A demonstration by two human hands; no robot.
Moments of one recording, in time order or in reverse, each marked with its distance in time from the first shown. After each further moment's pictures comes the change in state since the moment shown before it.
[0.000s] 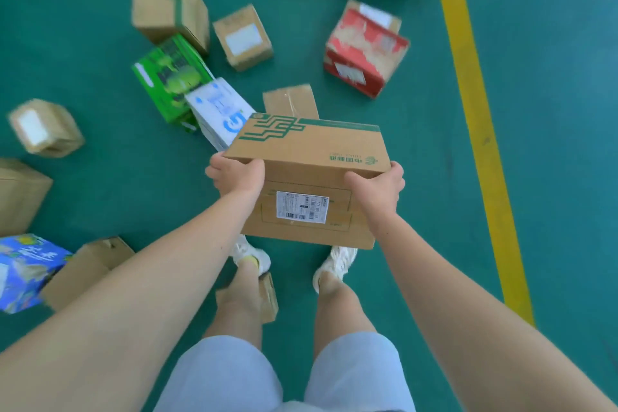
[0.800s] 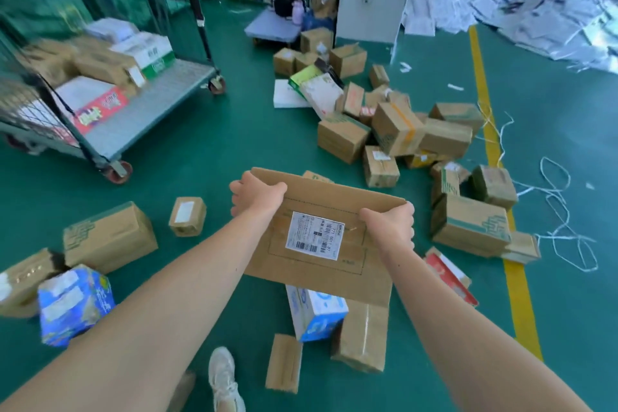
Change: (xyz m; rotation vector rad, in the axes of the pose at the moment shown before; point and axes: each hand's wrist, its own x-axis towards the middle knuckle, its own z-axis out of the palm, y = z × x) left_hand 0.023 0.118 -0.360 -0.303 0.307 0.118; right_hand -0.211 -0.304 0.114 -0.207 -0.066 -0.583
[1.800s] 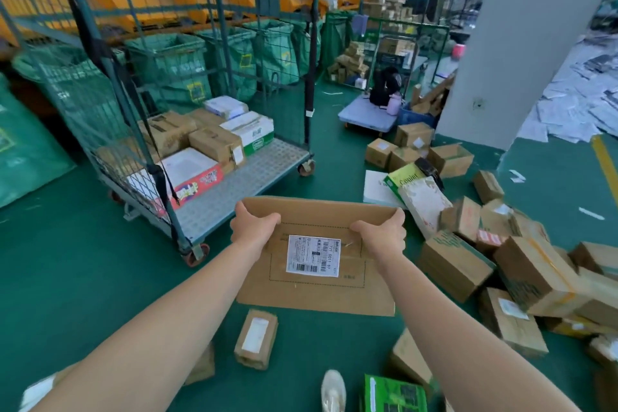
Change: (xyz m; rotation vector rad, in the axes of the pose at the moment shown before) left_hand 0.477 0.033 -0.257 -0.466 0.132 -0.077; right_hand 0.054 -0.421 0.421 0.021 -0.304 -0.311
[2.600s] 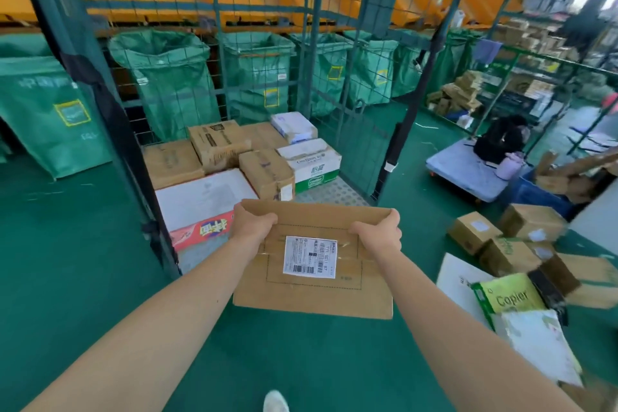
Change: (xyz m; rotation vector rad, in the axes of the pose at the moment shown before) left_hand 0.472 0.160 0.049 -0.252 0.271 -0.130; right_hand 0.415 -0.278 0.288 -0.203 -0.348 -0.156
